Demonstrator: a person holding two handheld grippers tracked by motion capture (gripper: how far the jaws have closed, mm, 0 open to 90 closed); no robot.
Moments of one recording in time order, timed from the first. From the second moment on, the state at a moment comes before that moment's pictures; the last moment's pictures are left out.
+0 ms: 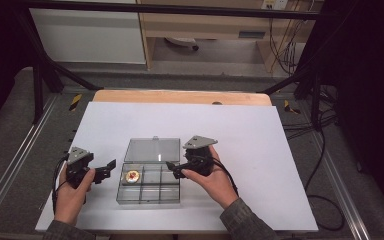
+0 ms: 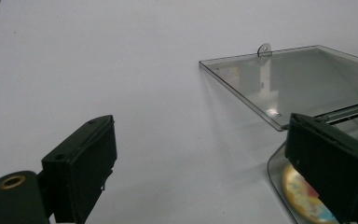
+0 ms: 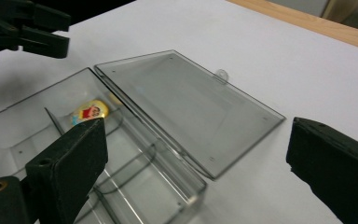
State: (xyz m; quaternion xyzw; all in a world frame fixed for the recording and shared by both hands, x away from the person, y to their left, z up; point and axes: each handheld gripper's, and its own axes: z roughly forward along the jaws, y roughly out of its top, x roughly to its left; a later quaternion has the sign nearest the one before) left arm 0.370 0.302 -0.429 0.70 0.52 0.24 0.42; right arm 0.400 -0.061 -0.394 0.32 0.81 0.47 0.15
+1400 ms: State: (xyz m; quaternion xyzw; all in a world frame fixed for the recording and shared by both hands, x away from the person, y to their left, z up) left arm 0.396 0.292 -0.440 0.76 0.46 0.23 0.40; right arm 0.425 -0.087 -0.450 0.36 0.81 0.43 0.15
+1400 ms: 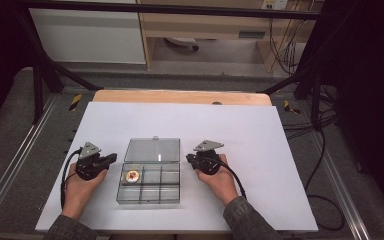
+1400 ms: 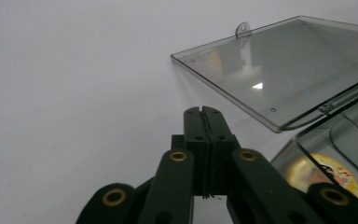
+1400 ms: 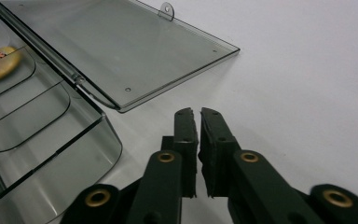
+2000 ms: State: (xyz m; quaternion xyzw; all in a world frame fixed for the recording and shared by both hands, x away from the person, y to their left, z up) left arm 0.416 0.287 -0.454 0.78 0.44 0.20 0.40; right arm 0.437 -0.076 -0.460 0.35 0.82 0.43 0.14
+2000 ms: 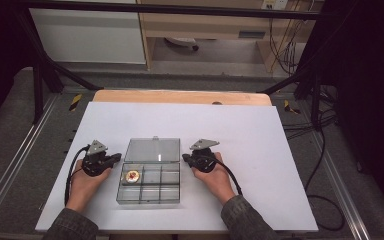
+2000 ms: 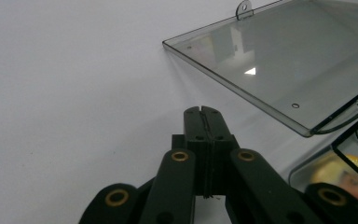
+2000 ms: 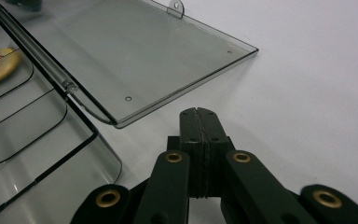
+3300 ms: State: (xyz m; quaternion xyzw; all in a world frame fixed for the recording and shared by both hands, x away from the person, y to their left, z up) left arm 0.426 0.273 -0.456 0.80 0.42 0.17 0.39; right arm 0.449 -0.066 -0.461 0.34 0.83 0.43 0.13
